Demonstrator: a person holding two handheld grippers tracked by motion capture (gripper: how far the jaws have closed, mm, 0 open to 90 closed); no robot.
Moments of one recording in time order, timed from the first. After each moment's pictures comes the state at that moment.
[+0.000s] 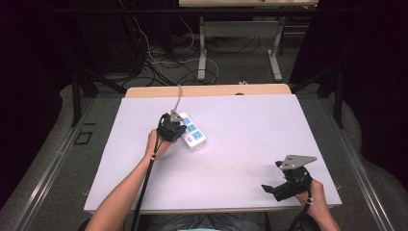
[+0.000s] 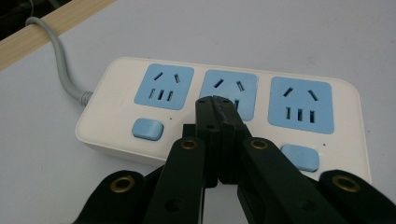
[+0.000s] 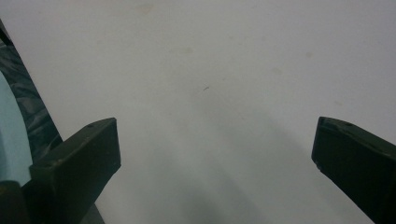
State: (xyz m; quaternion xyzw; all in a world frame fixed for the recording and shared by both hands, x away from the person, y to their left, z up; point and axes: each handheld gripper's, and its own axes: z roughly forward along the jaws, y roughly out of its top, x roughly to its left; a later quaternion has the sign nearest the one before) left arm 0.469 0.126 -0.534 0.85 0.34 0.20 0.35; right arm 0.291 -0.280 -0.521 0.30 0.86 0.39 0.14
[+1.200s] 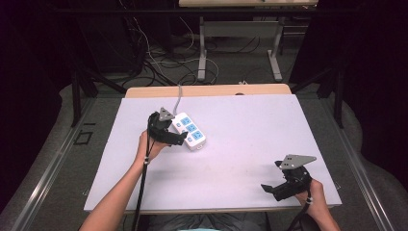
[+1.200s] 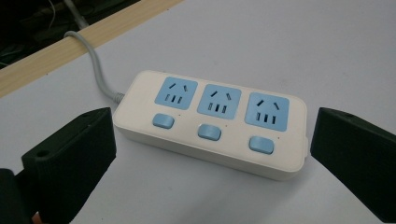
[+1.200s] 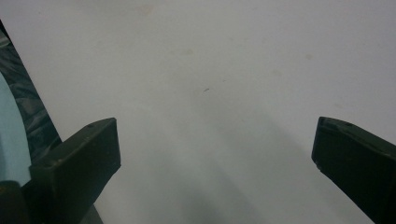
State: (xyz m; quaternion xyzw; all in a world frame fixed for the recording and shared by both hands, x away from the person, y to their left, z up) left arm 0.435 0.143 -0.493 0.83 0.37 0.21 0.37; right arm 0.291 -0.278 -0.521 0.31 0.86 0.39 0.14
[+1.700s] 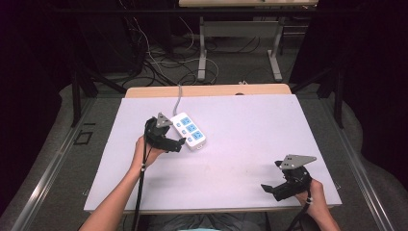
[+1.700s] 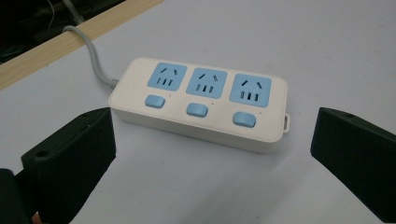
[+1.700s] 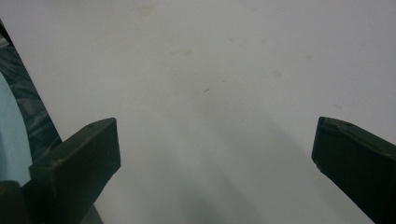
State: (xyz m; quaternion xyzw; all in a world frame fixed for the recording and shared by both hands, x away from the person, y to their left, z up) left arm 0.411 0.150 -0.491 0.83 0.36 0.22 0.36; right arm 0.290 -0.278 -0.520 0.31 0.86 0.39 0.14
